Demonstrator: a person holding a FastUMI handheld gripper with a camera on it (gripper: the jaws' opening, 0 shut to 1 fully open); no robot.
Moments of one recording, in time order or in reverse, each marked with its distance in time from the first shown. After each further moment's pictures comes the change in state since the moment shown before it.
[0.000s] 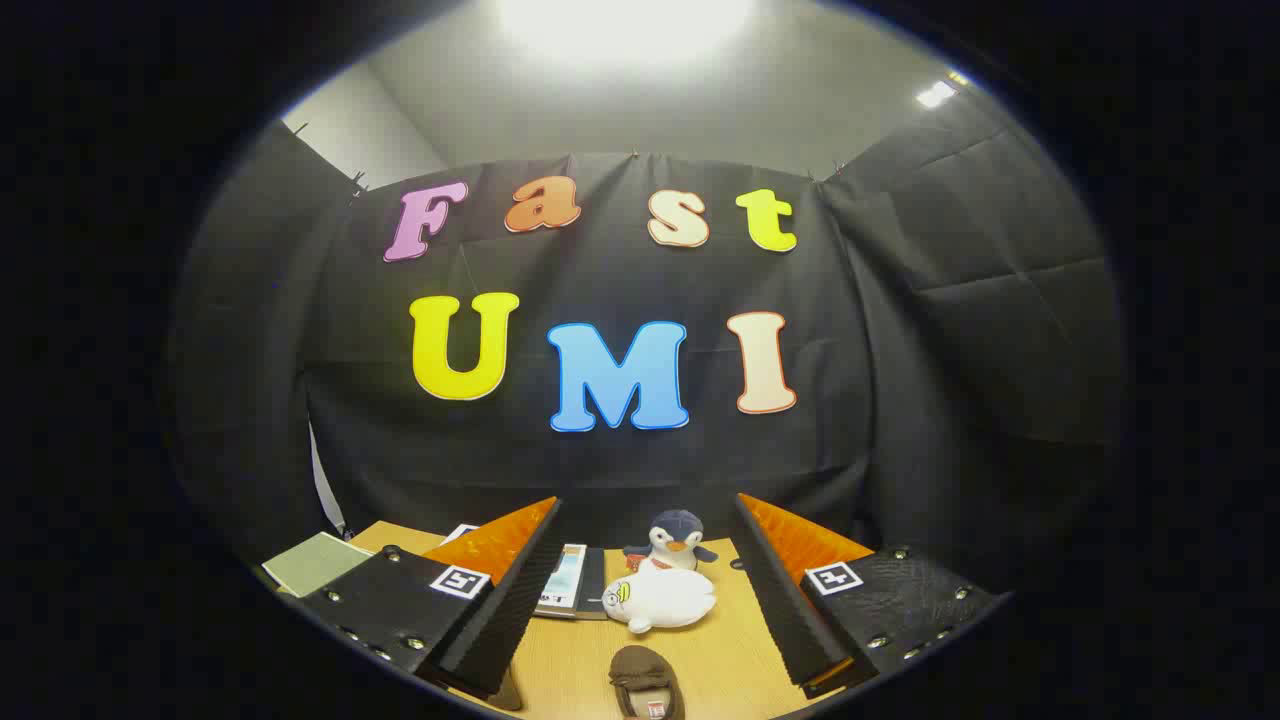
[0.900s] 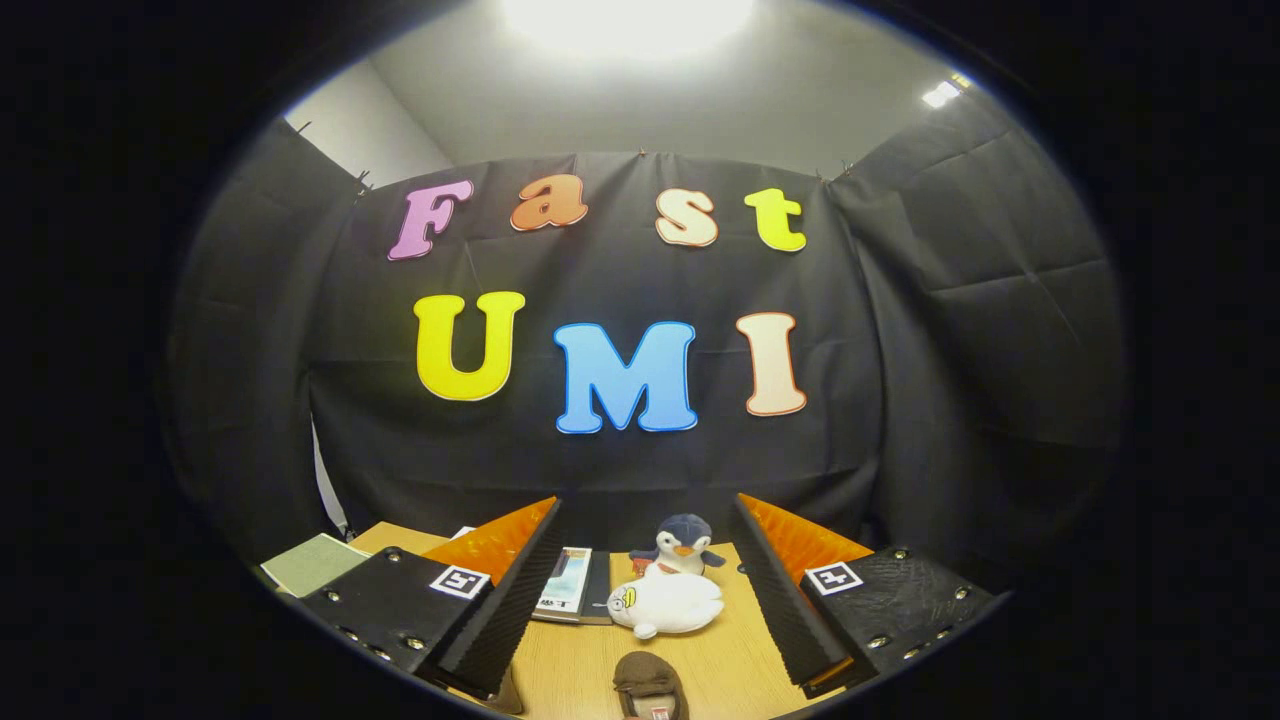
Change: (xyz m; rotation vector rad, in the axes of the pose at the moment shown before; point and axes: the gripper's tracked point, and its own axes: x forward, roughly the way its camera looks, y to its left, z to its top) arm 0.019 0.011 -0.003 -0.005 0.003 0.034
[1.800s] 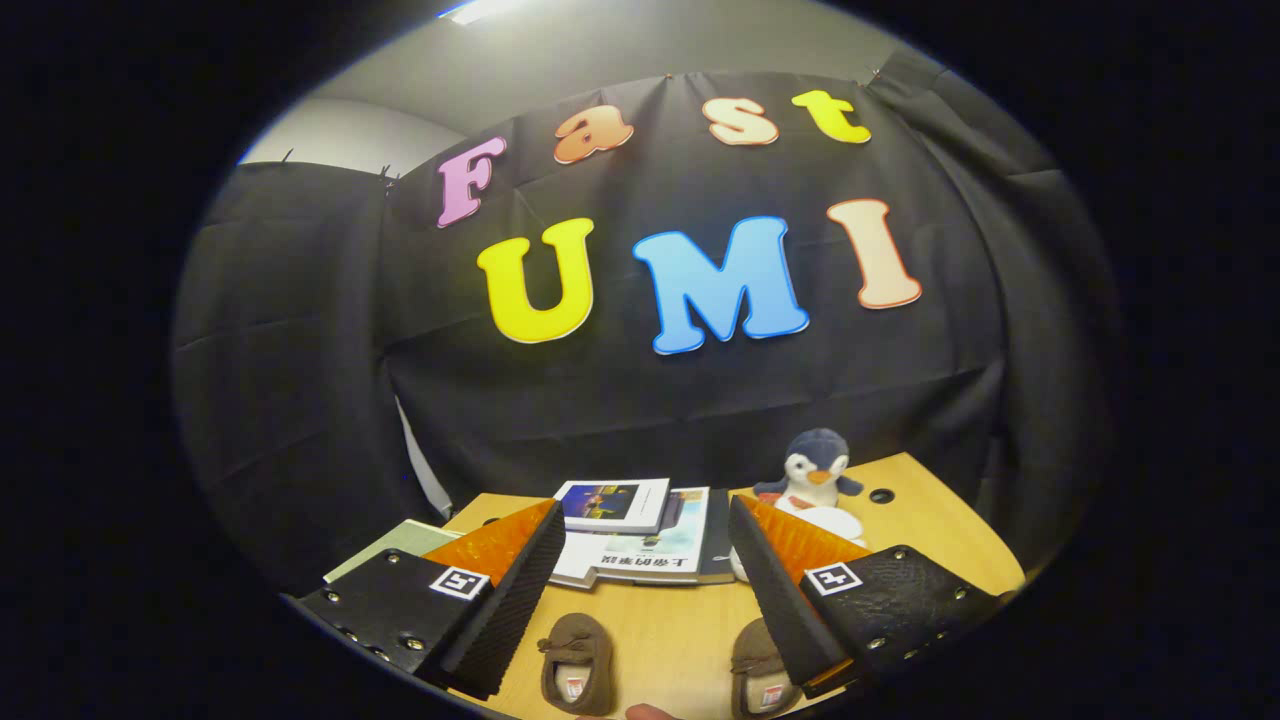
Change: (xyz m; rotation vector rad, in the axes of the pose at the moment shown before) arm 0.046 0.105 -0.094 0.165 0.242 0.339
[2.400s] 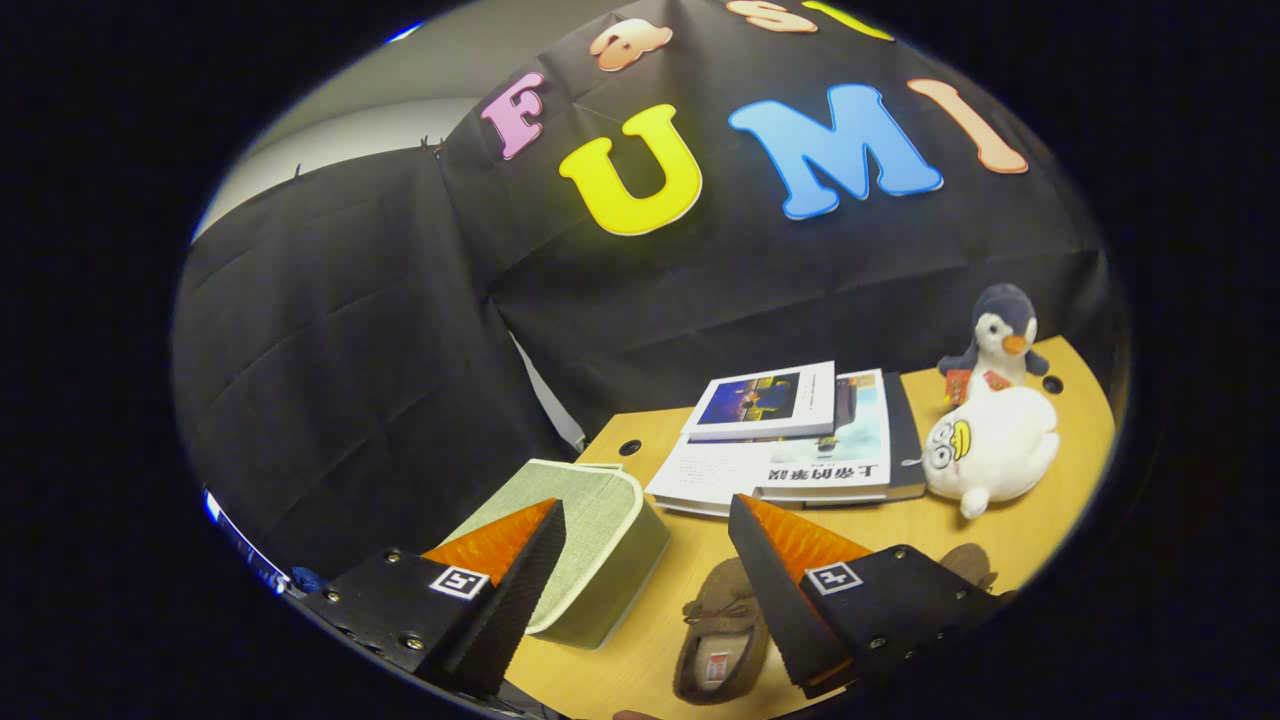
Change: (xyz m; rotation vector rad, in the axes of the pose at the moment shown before) arm 0.048 0.113 -0.096 0.179 0.291 0.350
